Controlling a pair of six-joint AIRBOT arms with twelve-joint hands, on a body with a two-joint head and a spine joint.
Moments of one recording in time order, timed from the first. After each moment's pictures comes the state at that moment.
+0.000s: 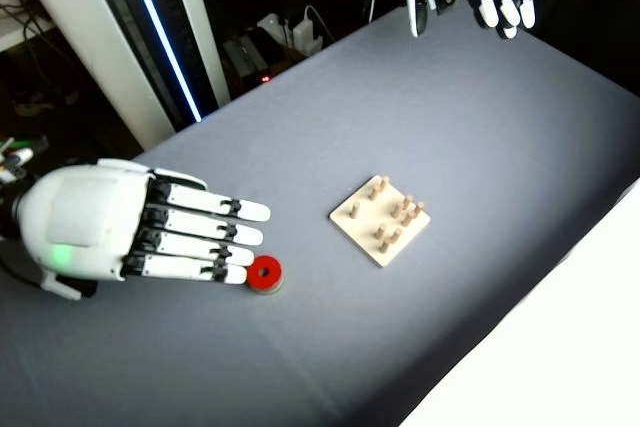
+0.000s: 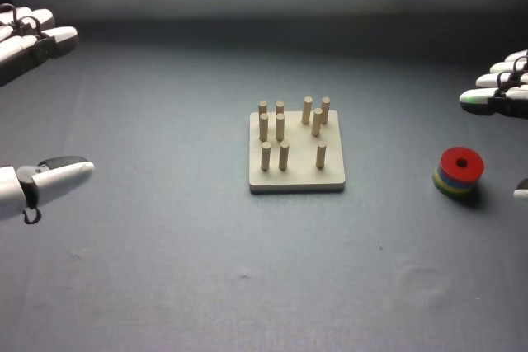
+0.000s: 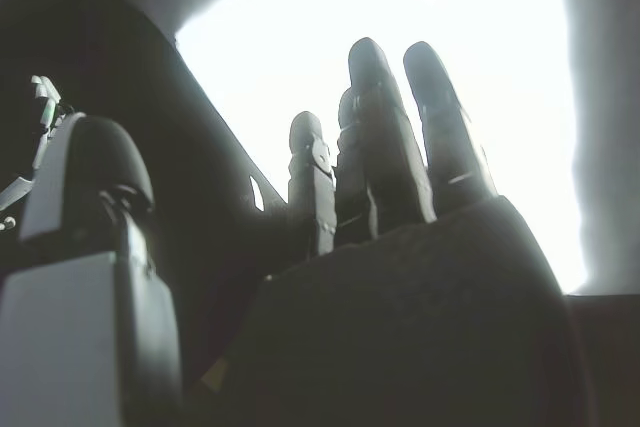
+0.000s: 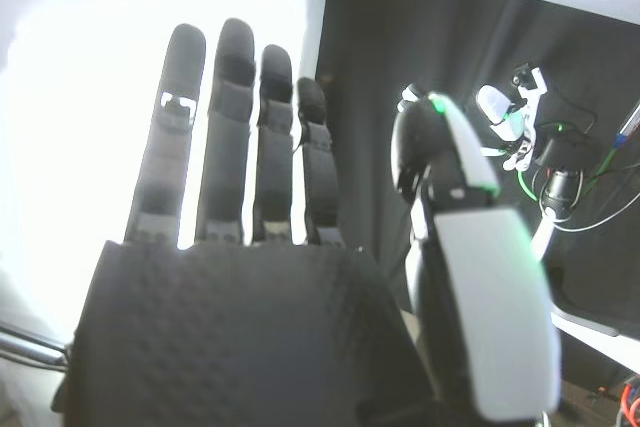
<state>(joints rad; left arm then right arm) 1.30 -0.75 0.90 -0.35 -1.41 0.72 -1.02 -0.87 1.14 -0.04 1.17 -0.59</state>
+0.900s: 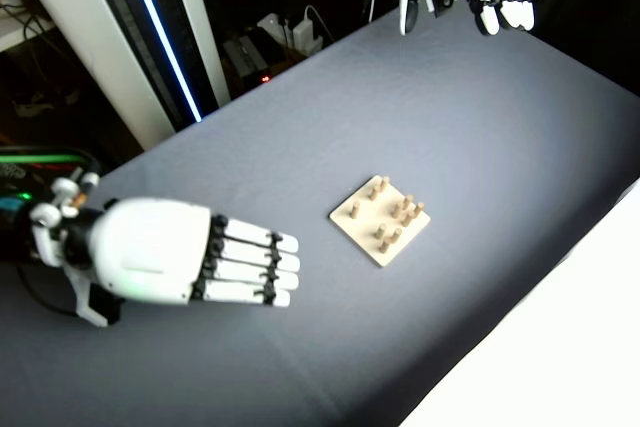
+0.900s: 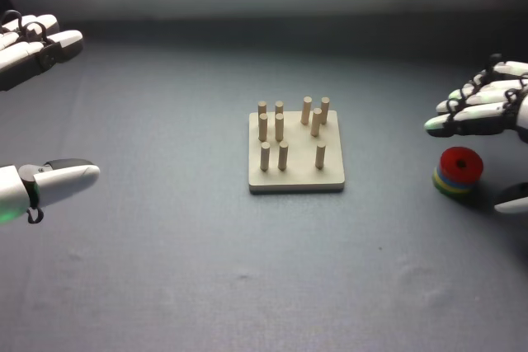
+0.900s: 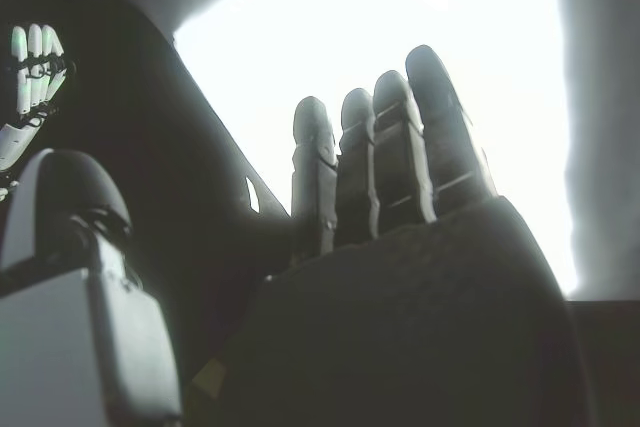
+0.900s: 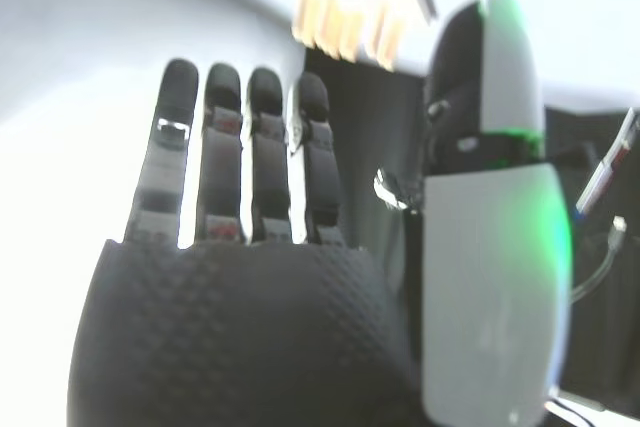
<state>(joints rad) 1.30 -0.76 0.90 -0.35 -1.40 0.71 -0.78 -1.00 1.30 -0.28 0.75 -0.56</state>
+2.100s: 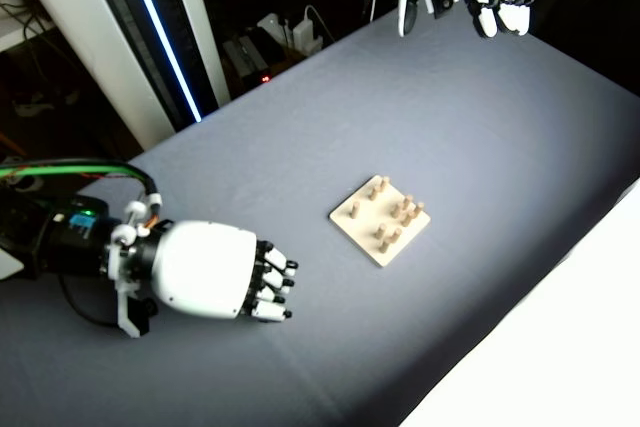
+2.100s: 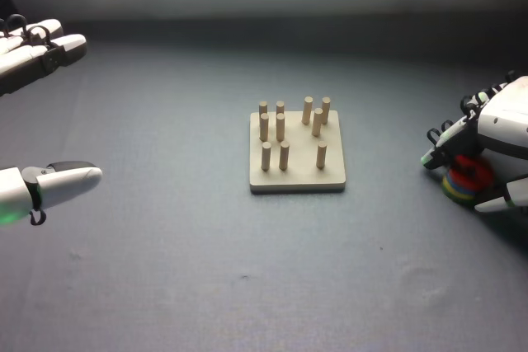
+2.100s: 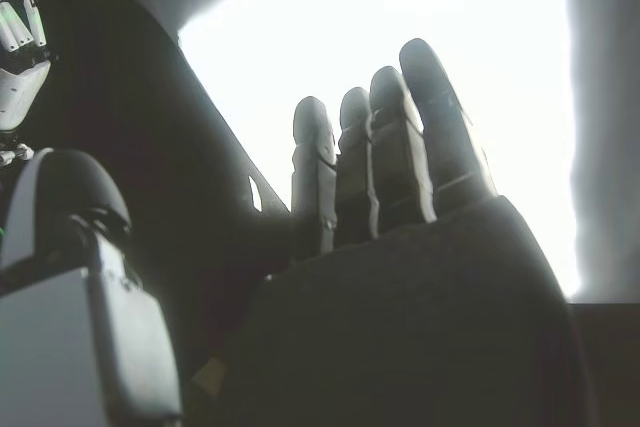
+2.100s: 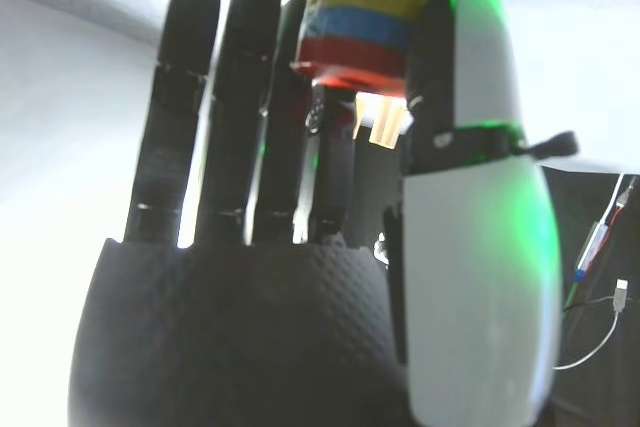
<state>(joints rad) 1.30 -0.76 0.91 -0.35 -1.39 0.70 -0.73 -1.09 1.38 -0.33 0.61 -0.56</state>
